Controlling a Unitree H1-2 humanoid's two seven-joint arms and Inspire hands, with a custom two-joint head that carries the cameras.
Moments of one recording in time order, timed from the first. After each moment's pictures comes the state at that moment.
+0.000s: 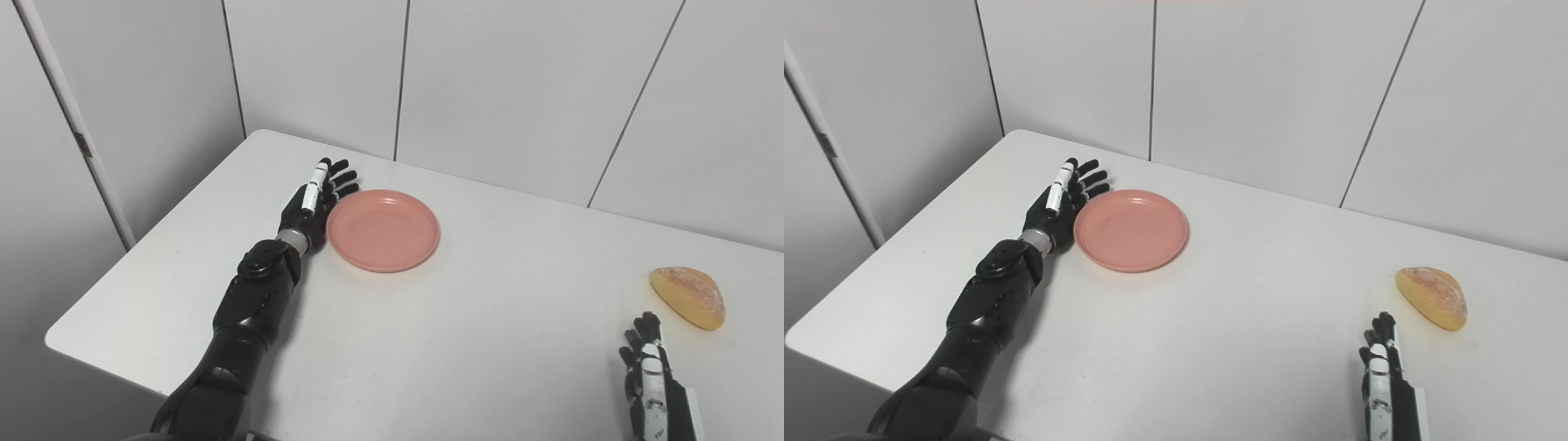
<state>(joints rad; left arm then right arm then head) -0.55 0.25 0.21 0.63 -0.33 0.11 -0.15 0.03 0.02 0.05 -0.09 0.05 -0.03 0.05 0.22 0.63</state>
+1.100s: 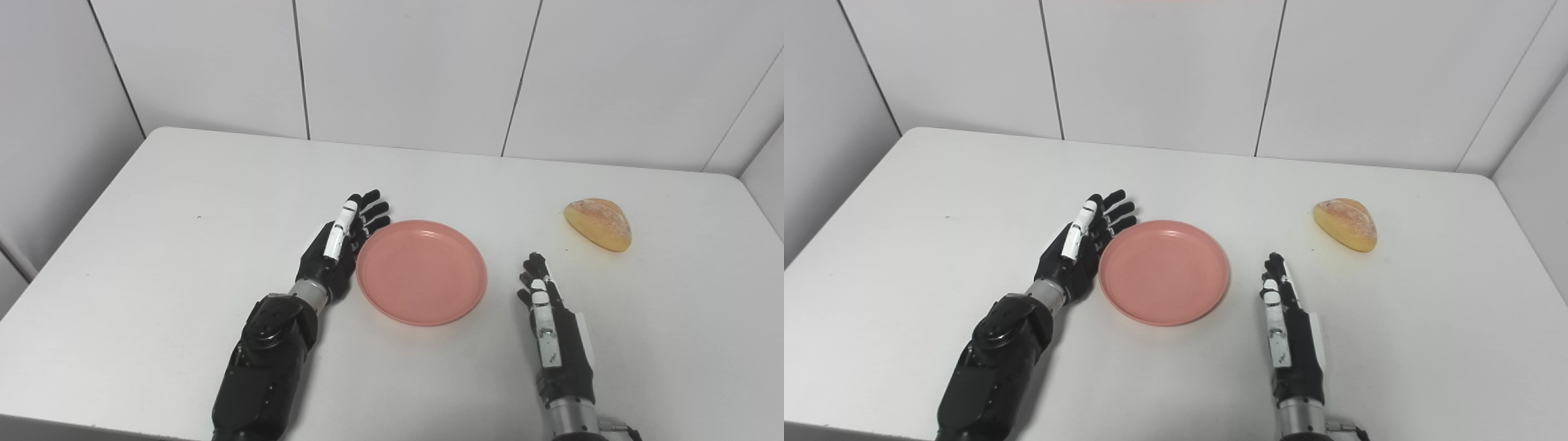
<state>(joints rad) -0.30 0.01 0.01 0.12 -0.24 0.33 -0.13 0.05 0.11 0.10 -0.11 -0.08 0.01 -0.03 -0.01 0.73</state>
